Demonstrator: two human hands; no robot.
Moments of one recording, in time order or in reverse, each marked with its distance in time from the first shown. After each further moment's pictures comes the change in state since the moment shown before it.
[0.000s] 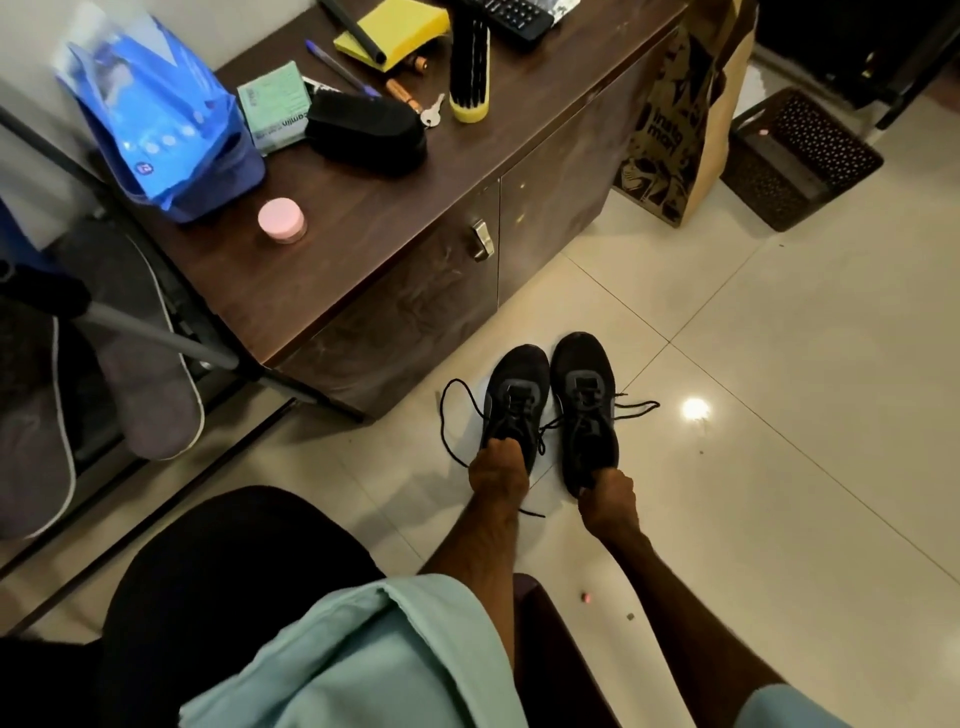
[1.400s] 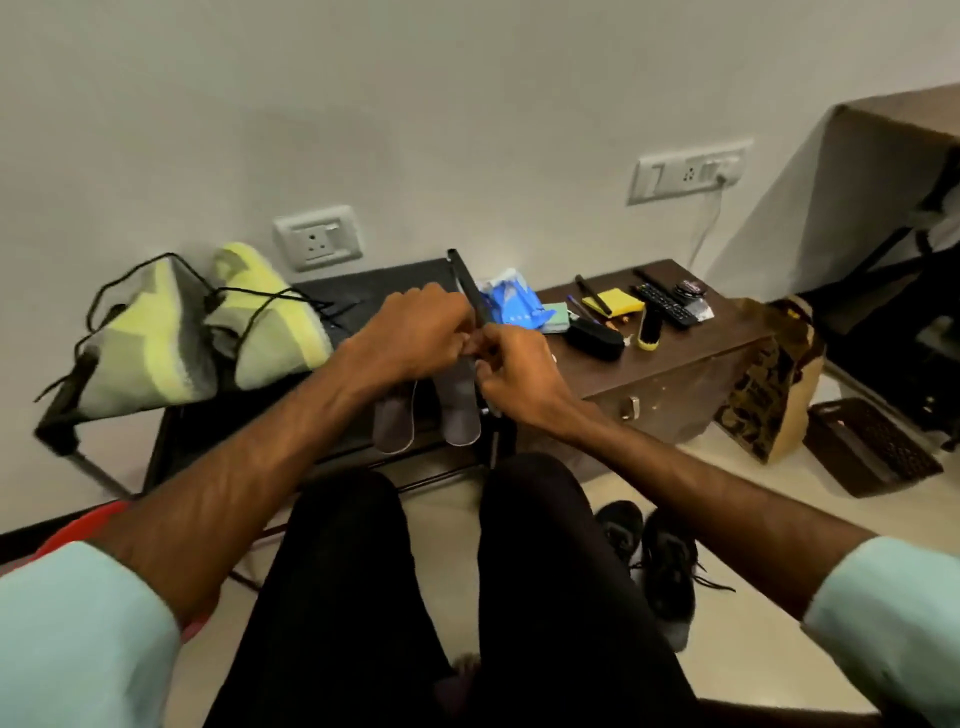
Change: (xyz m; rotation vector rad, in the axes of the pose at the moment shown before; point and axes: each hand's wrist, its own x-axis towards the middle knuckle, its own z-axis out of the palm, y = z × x) left_hand -0.390 -0.204 -0.310 0.258 0.918 0.174; right_hand -0.377 -0.347 -0.111 0.027 0.223 -1.450
